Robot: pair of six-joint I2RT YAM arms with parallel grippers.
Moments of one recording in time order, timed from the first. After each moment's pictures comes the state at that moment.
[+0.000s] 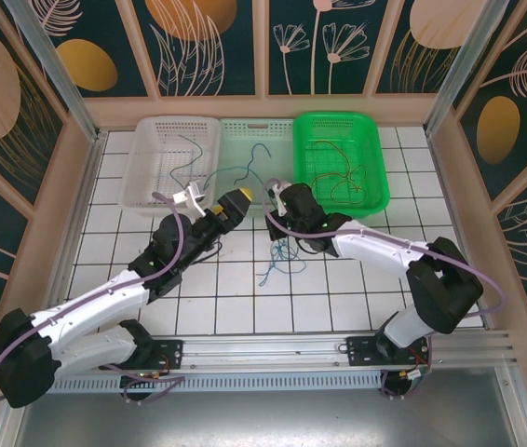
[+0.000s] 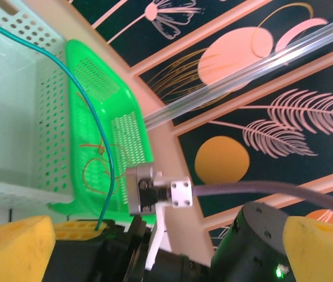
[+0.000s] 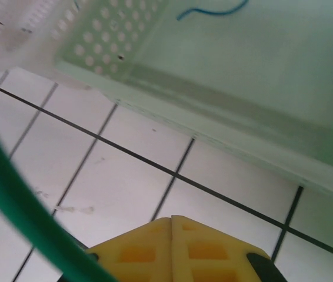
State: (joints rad) left arm -0.78 1.06 0.59 0.44 -0.08 -1.12; right arm 0.78 1.51 0.93 -0.11 -0.01 0.34
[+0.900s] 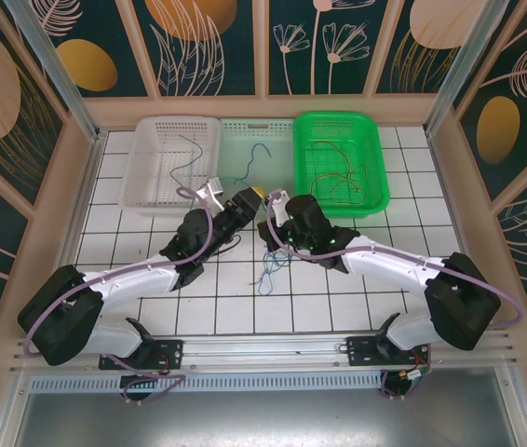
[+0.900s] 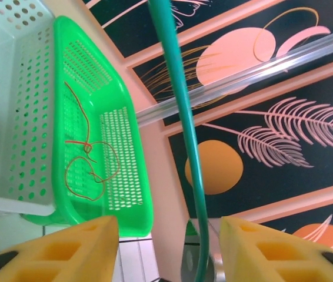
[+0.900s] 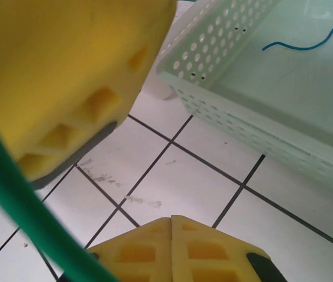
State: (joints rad) left arm -0.78 1.36 0.61 0.75 -0.06 -1.20; right arm 0.84 1.39 0.81 0.05 -0.12 0.29
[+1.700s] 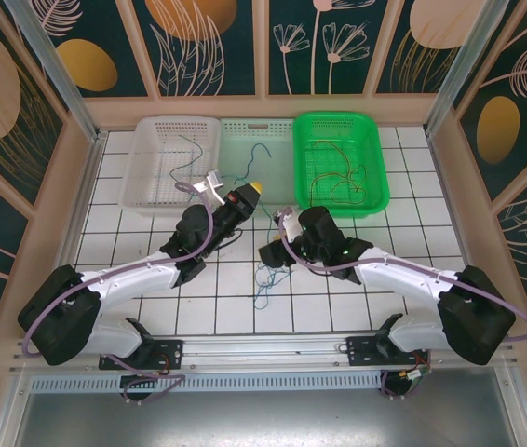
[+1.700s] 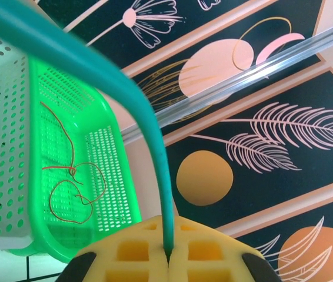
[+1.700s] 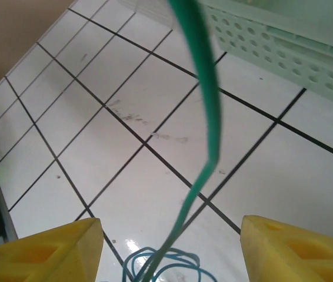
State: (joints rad) left arm -0.78 1.36 0.65 0.77 -0.09 -1.13; right arm 0.80 1.29 0.67 0.02 -0.31 0.29
